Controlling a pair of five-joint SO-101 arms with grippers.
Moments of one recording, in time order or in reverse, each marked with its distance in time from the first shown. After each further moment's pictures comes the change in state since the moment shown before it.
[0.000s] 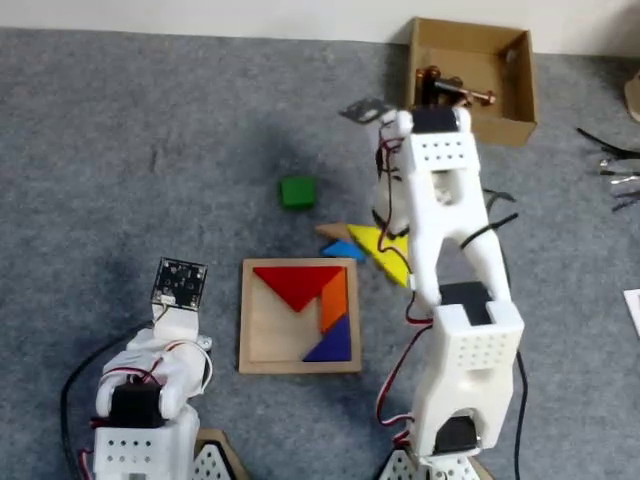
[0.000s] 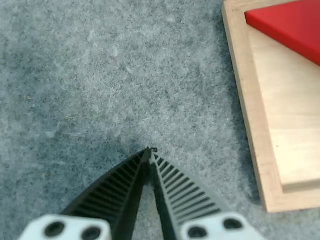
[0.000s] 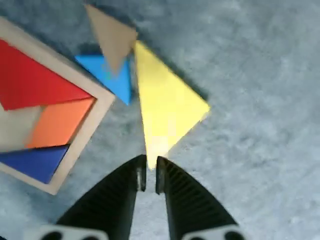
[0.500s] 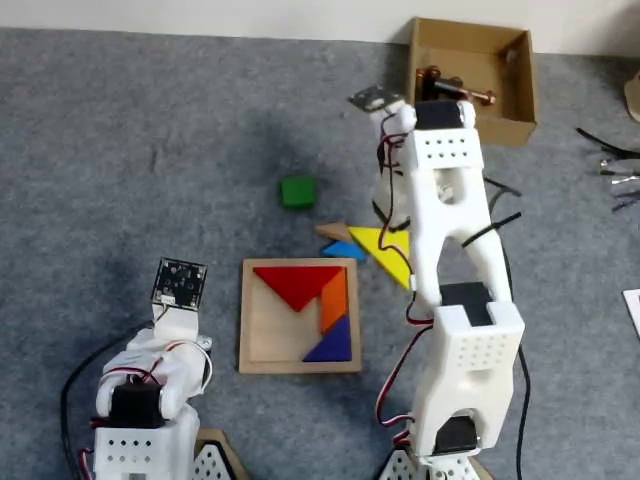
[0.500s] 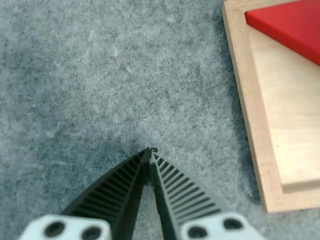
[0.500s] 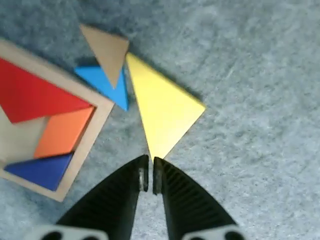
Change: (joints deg) left arm 0.0 0.0 0.0 0.0 0.0; right arm -0.2 0.0 1.7 -0.7 -0.3
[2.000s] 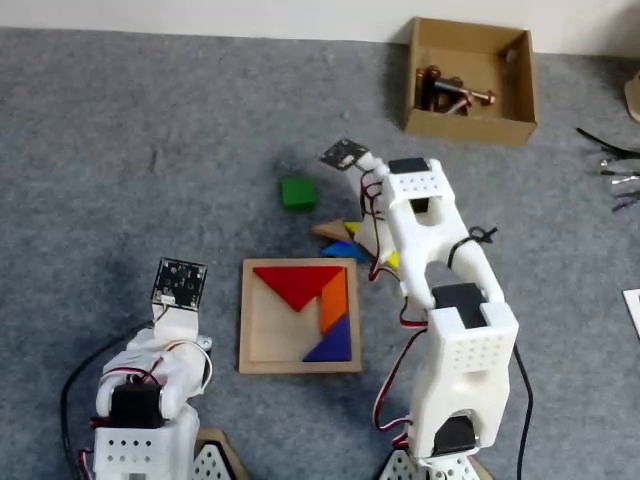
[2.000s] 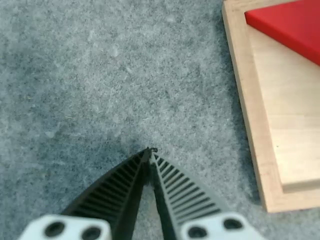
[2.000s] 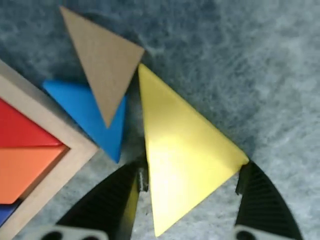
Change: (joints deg) left arm 0.0 0.0 0.0 0.0 0.0; right arm -2.3 -0.1 27.1 -30.9 9.1
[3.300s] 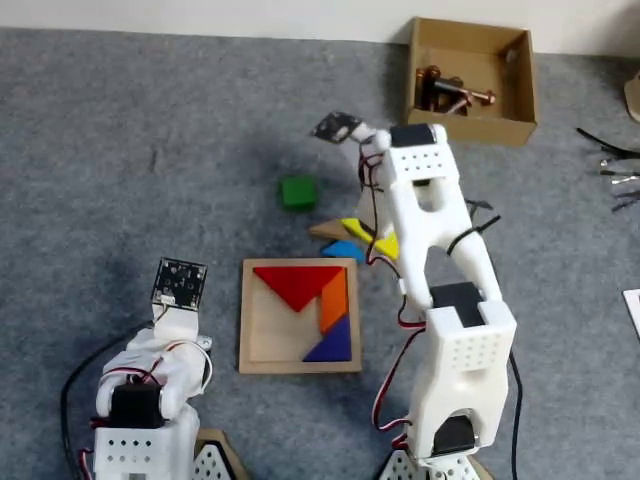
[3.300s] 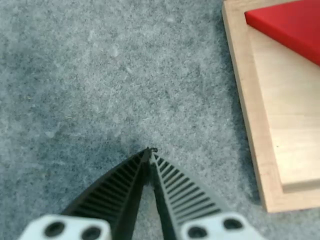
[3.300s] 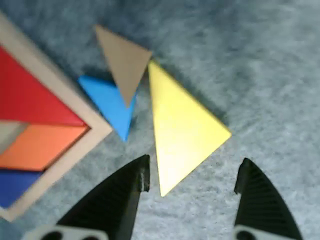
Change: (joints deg) left arm 0.0 0.0 0.0 0.0 0.0; right arm -1.3 0.1 -17.8 15.8 1.9
